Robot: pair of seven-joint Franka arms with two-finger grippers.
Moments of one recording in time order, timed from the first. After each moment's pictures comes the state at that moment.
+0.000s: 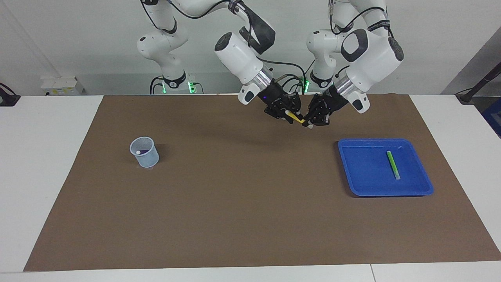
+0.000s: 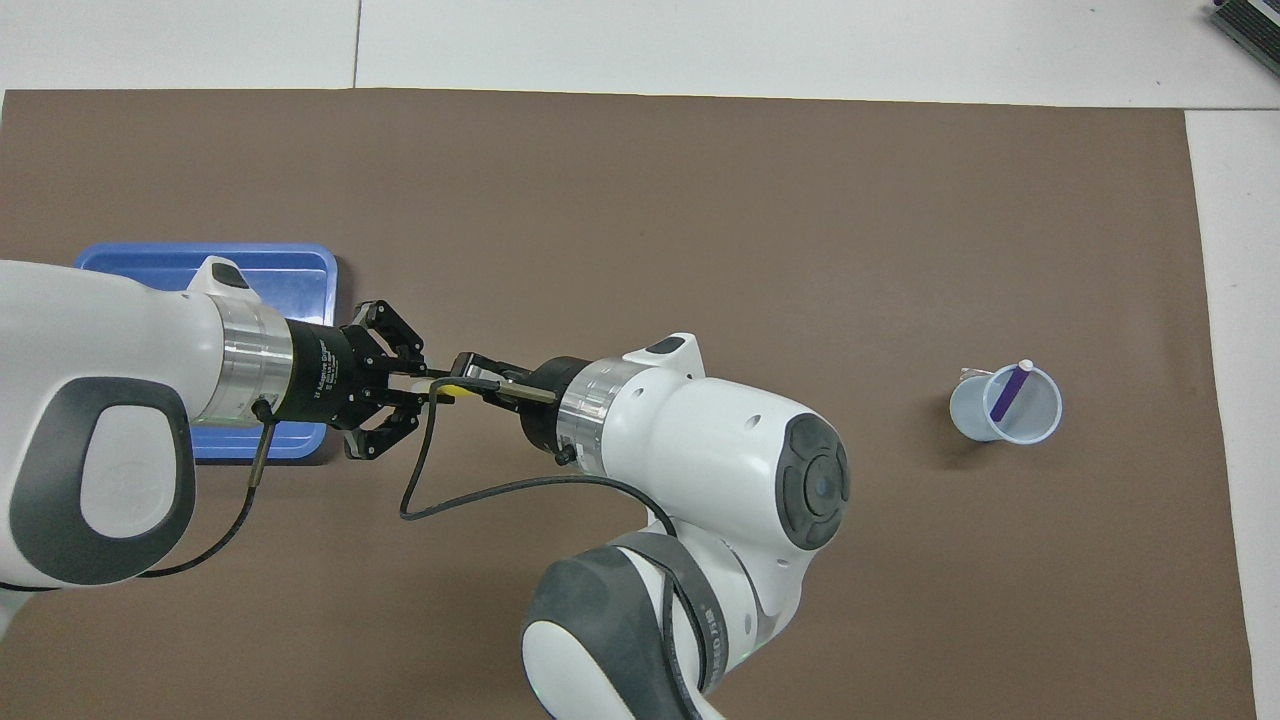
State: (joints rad) left arm -0.02 -0.12 -0.25 -2.07 -0.63 2.01 -1.47; right arm 0.75 0.19 0.00 -1.85 0.76 2.67 0.52
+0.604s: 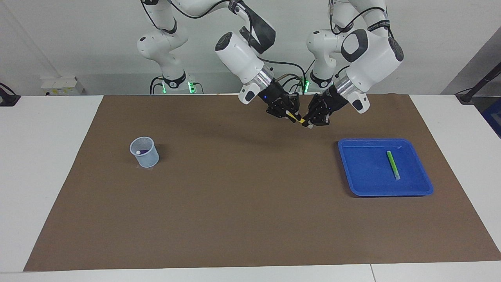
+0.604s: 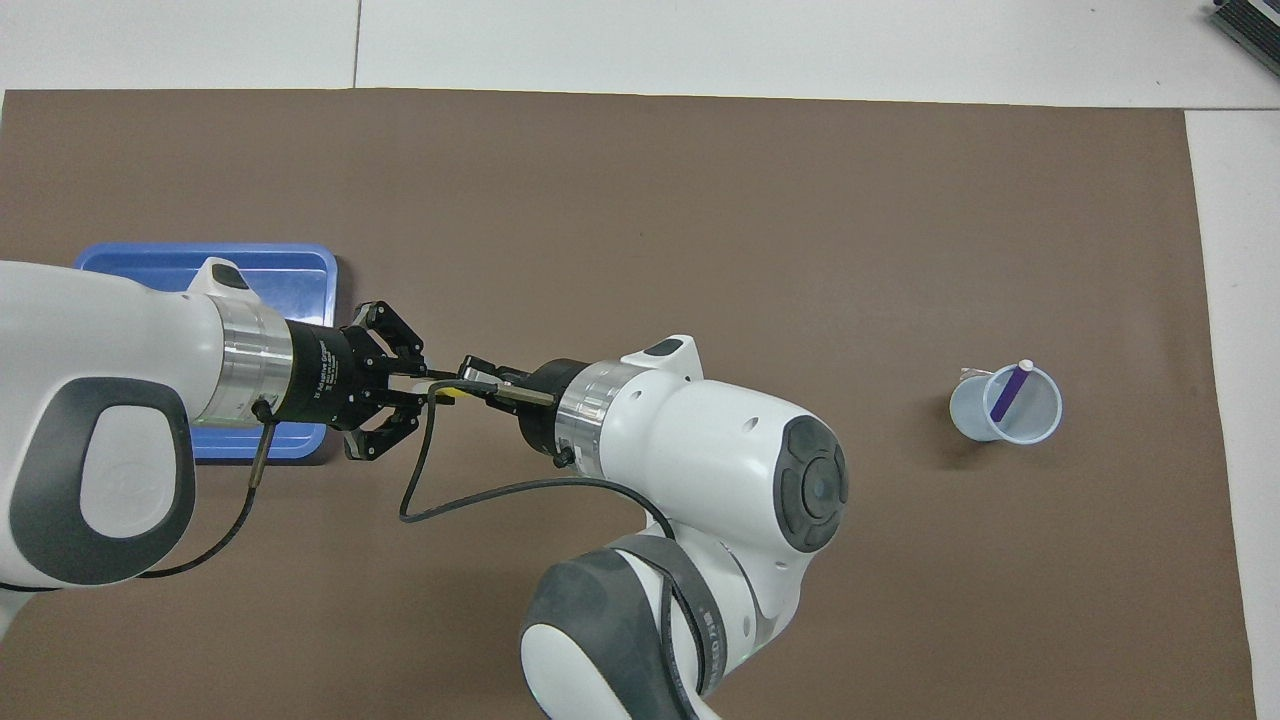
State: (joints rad) left arm -0.02 -0.12 -0.25 -2.07 -0.64 2.01 -1.47; right arm 0.75 0.19 0.00 -1.85 0.76 2.67 0.52
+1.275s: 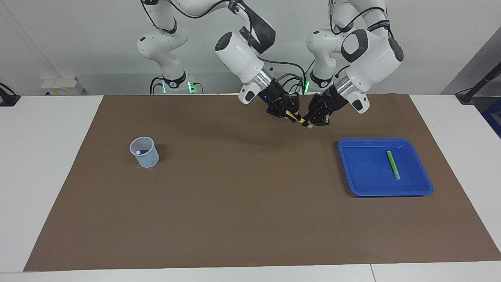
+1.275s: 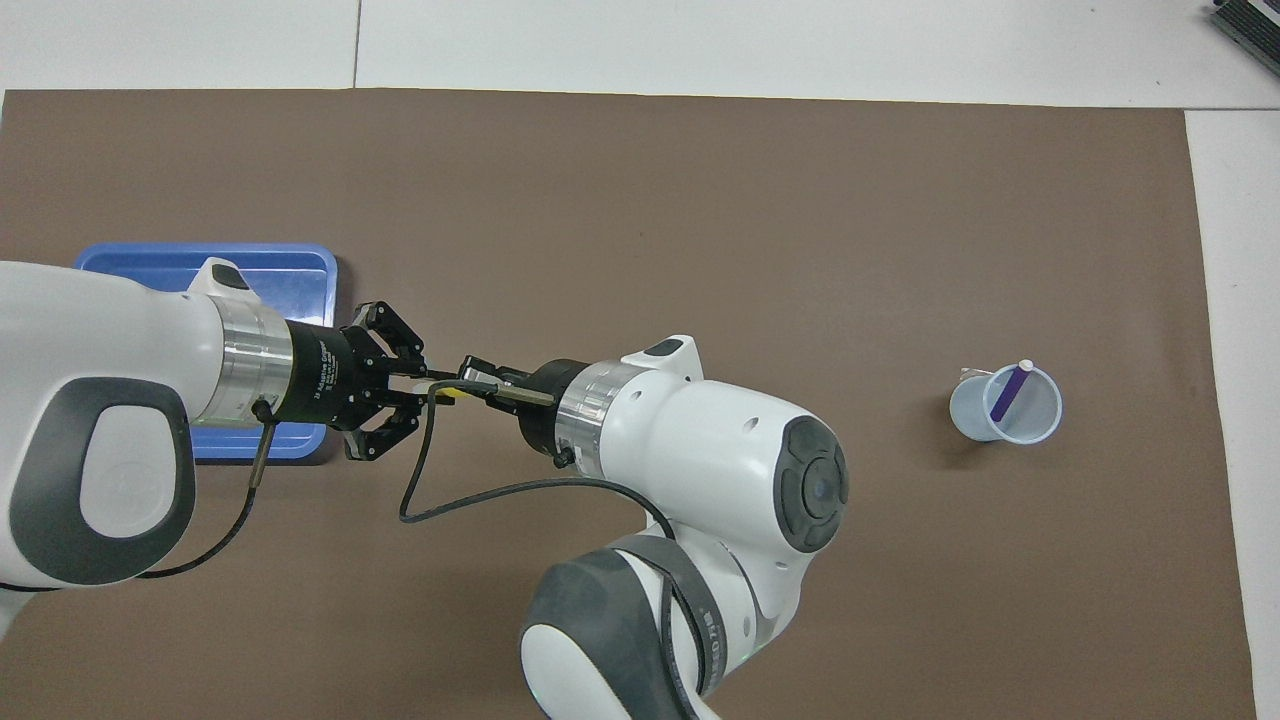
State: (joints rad) left arm -0.02 -0.12 -0.25 -2.07 -0.64 2.01 -1.47; right arm 0.75 0.19 0.00 -1.86 0.76 2.67 0.52
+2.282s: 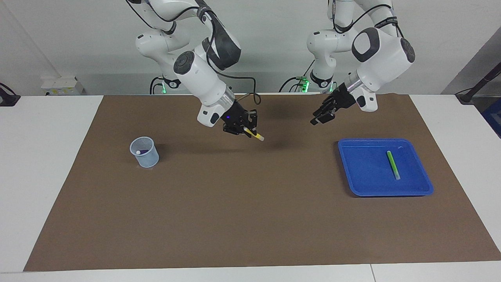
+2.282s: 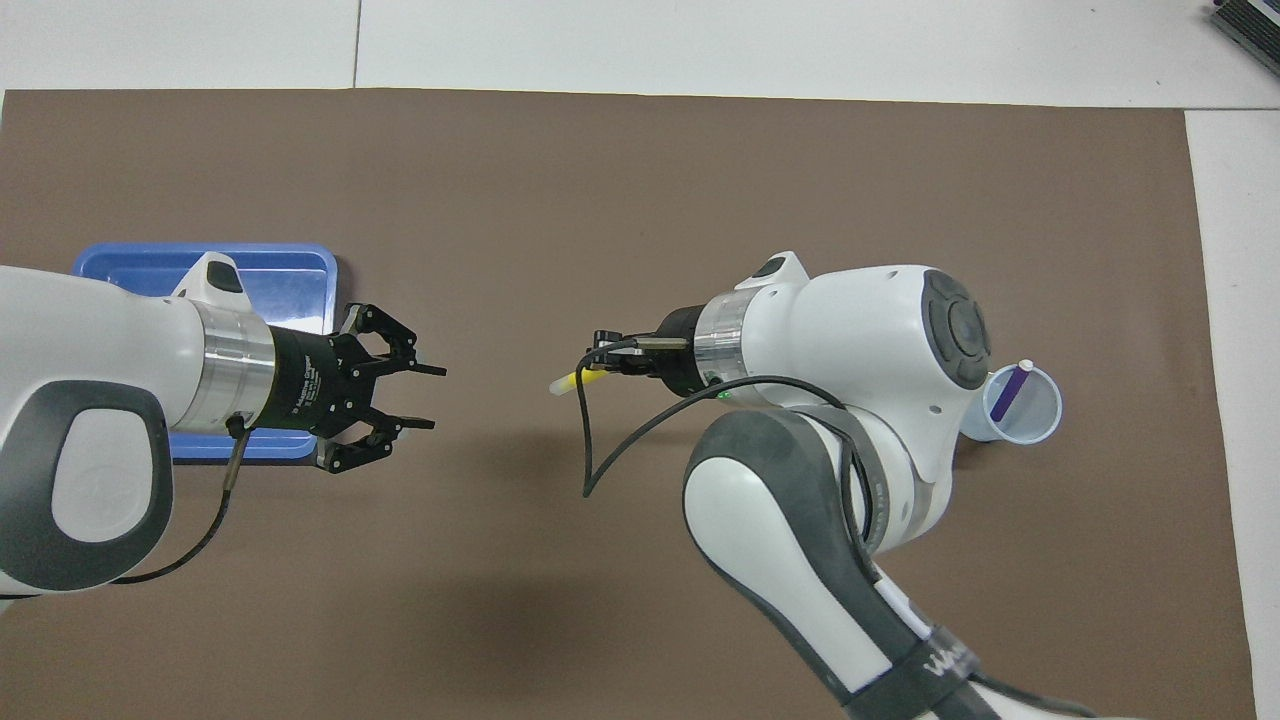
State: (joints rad) left arm 0.08 -0.16 -0.23 -2.11 -0.53 1.85 -0.82; right arm 0.46 0.14 -0.02 -1.85 0.49 2.15 0.11
